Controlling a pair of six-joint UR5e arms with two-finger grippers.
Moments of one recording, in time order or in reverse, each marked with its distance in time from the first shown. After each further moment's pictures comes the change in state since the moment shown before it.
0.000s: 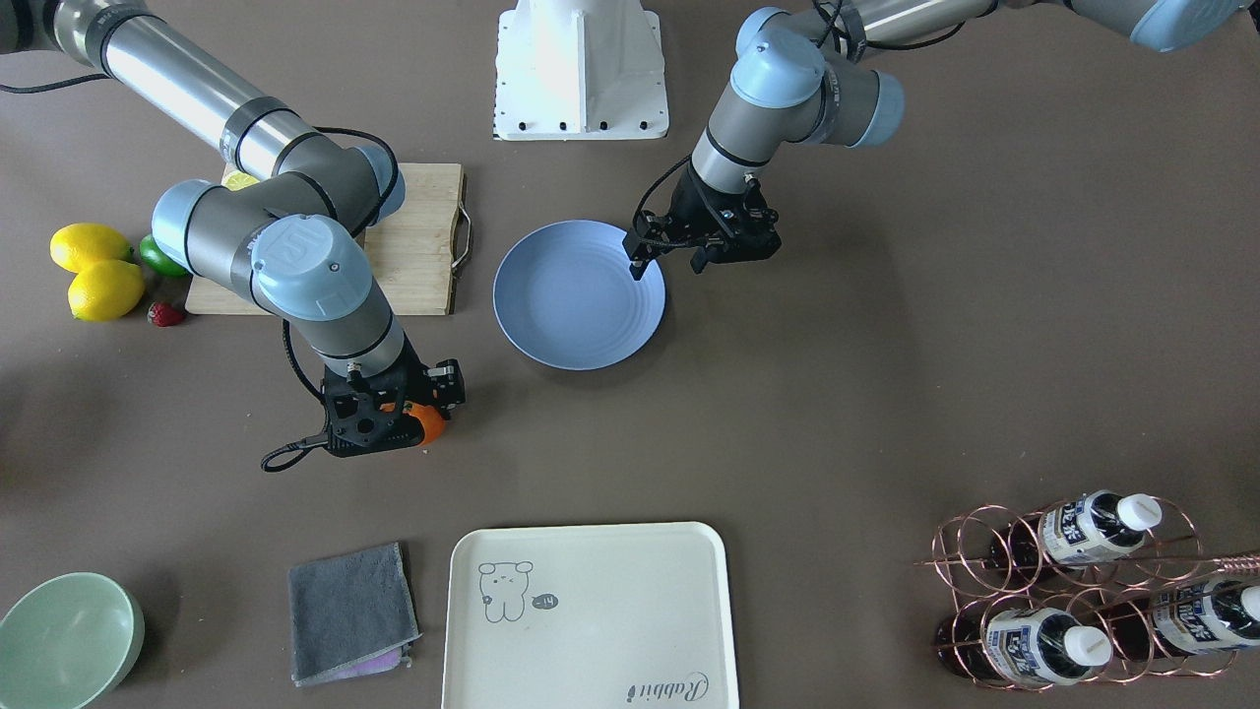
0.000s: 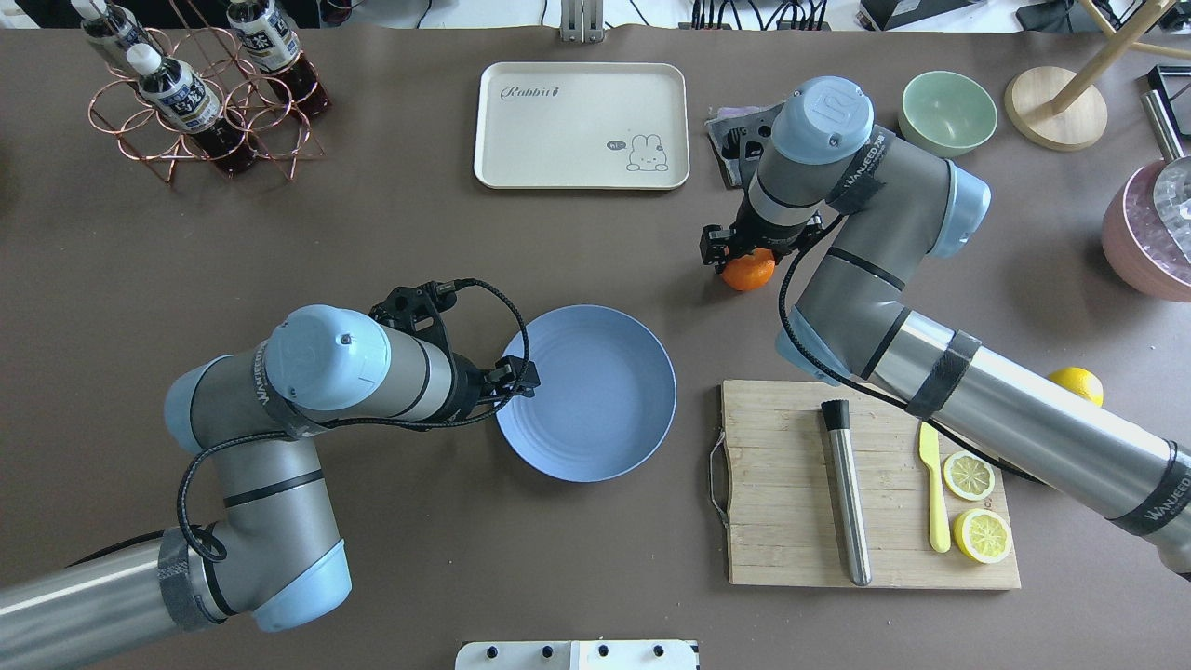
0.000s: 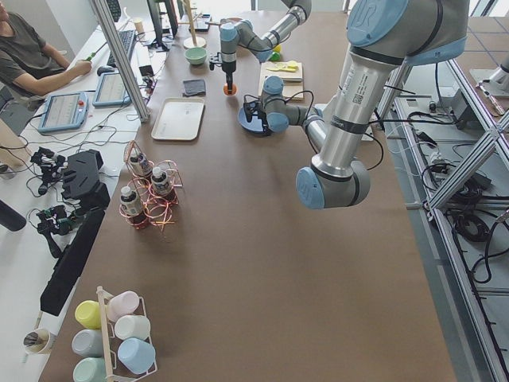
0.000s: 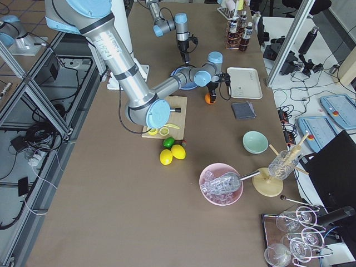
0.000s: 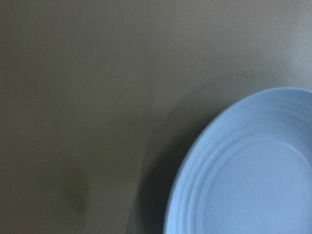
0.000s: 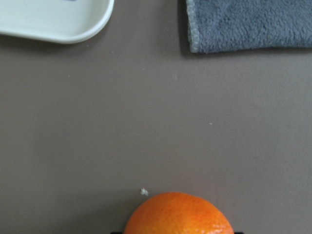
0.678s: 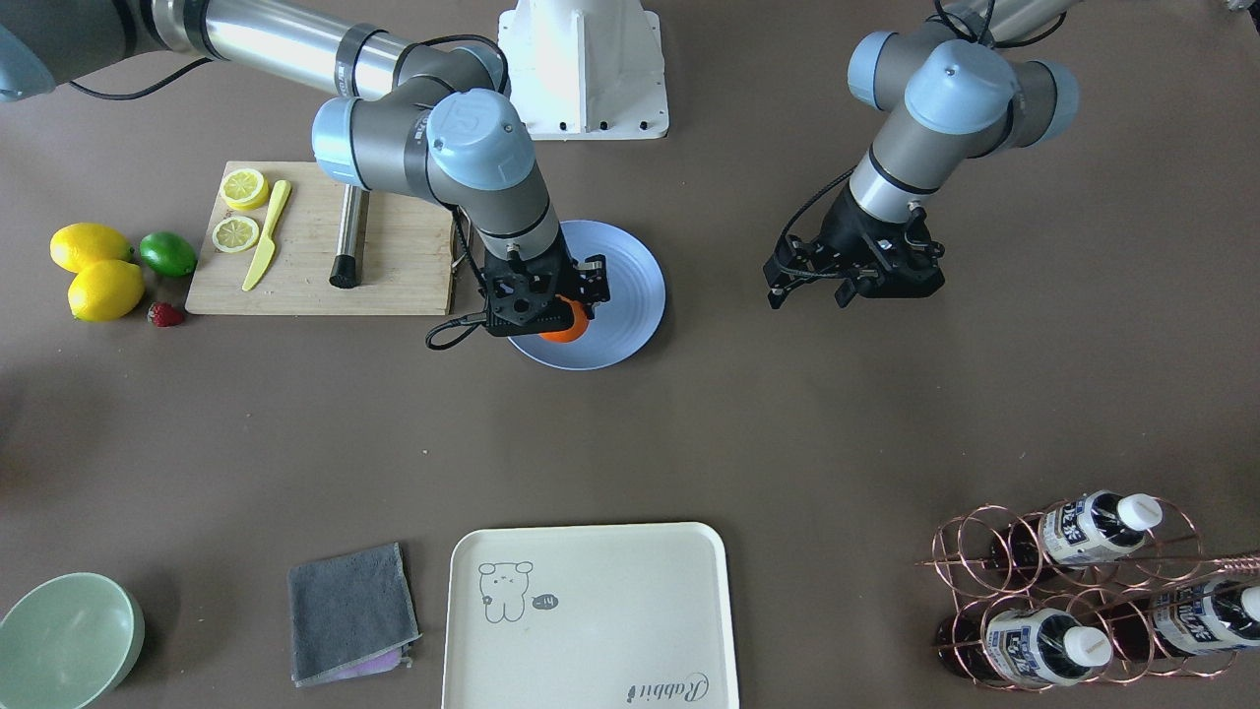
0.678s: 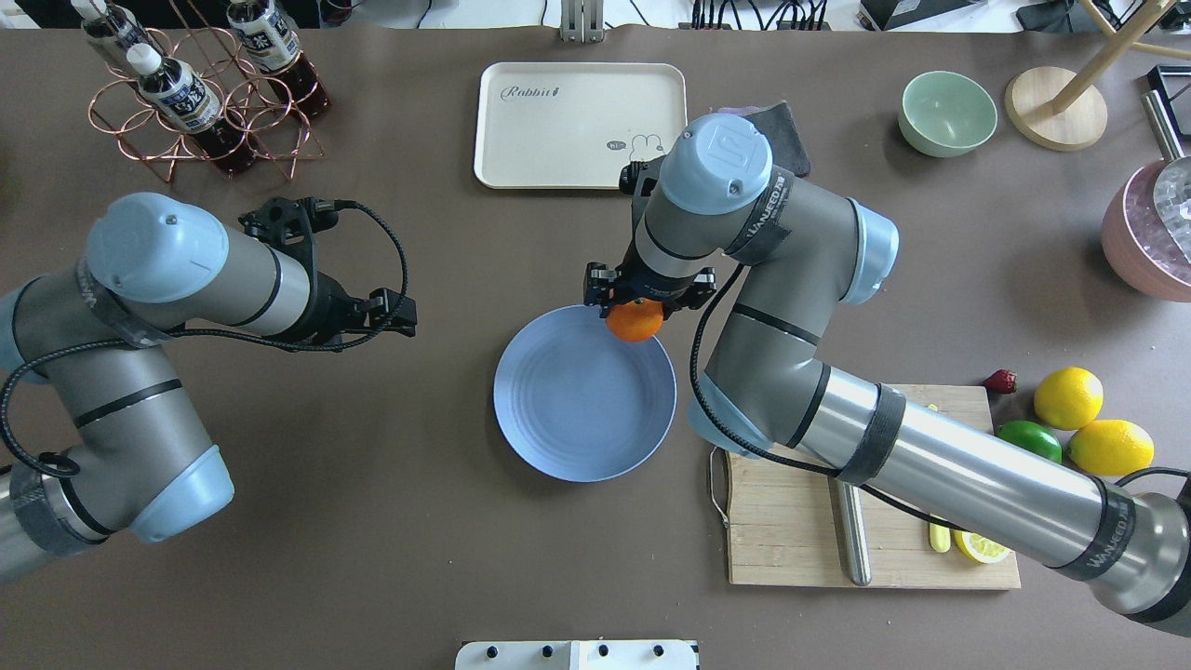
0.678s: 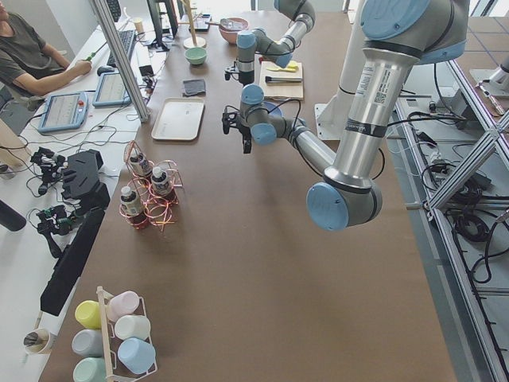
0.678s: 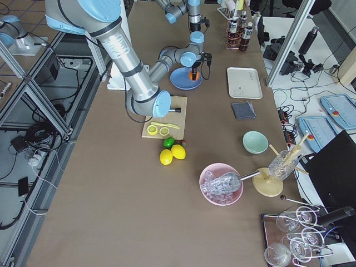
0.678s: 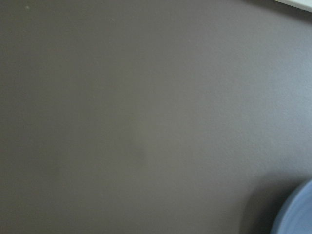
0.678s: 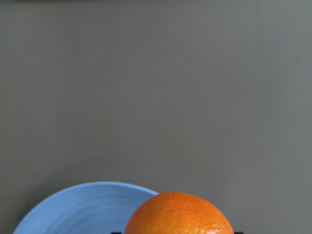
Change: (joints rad) left arm -0.251 0.167 -0.065 0.052 -0.203 0.347; right arm -0.208 0.117 0.079 -0.047 -0.057 0.307
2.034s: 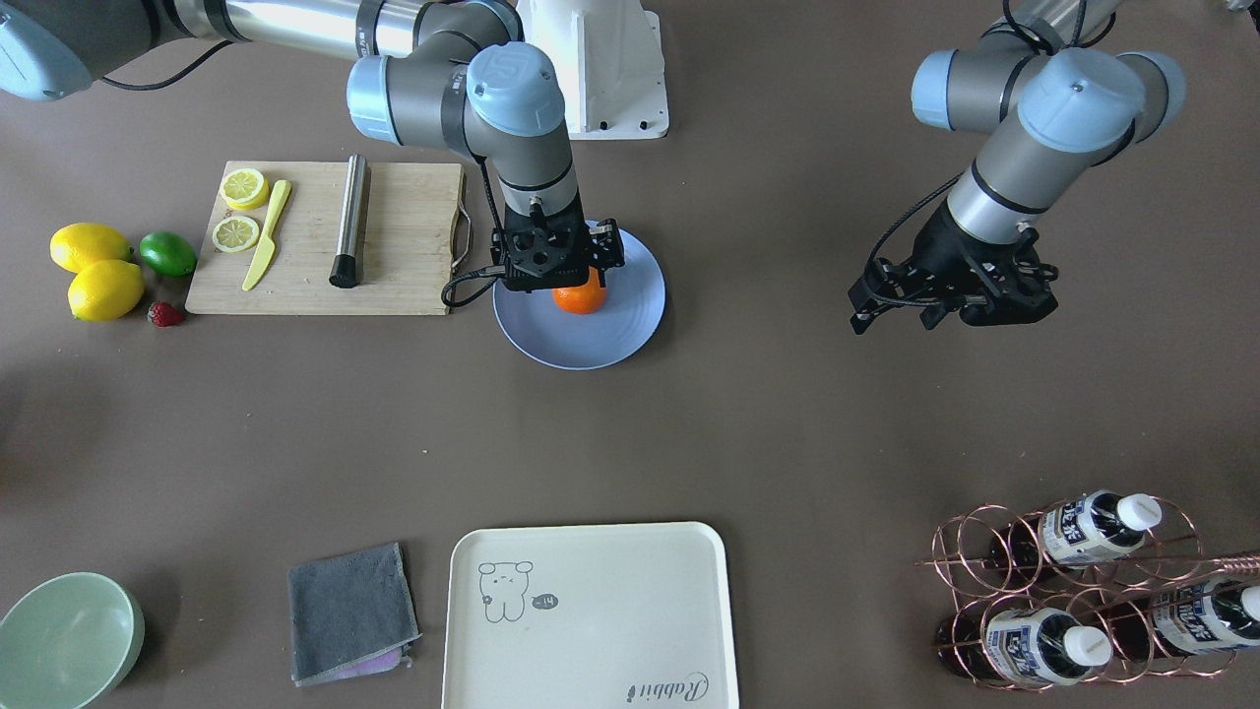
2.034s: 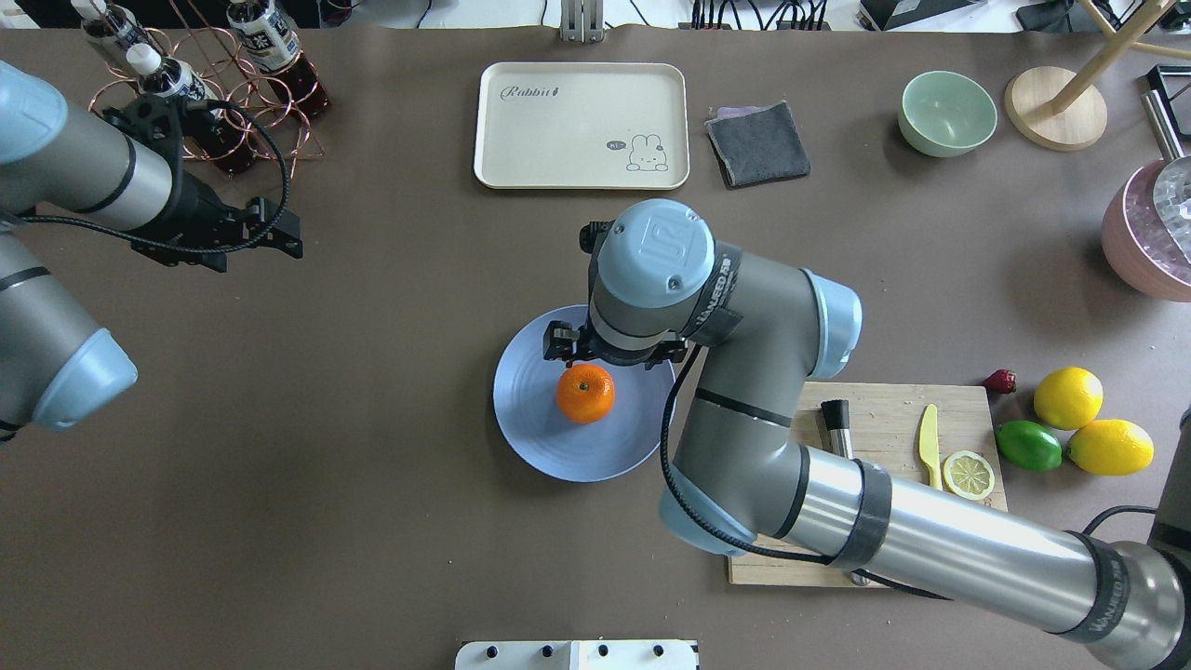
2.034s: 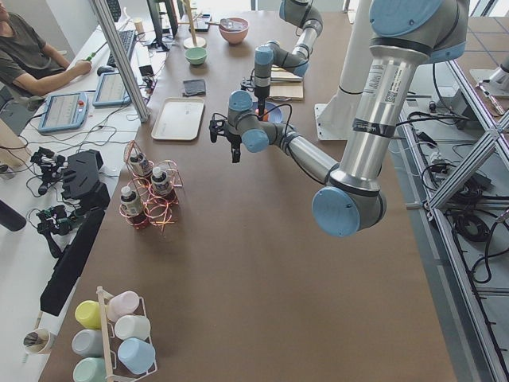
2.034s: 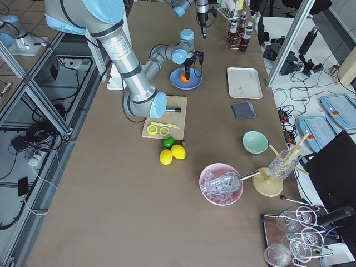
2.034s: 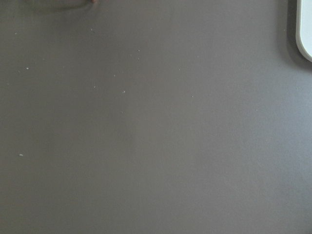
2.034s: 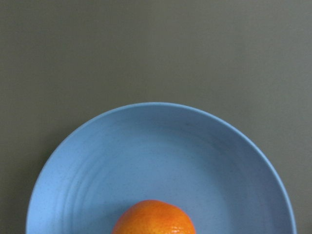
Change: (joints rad) left arm -0.200 0.021 -0.010 0.123 -0.126 0.219; right arm -0.004 -0.059 0.160 -0.151 -0.076 -0.021
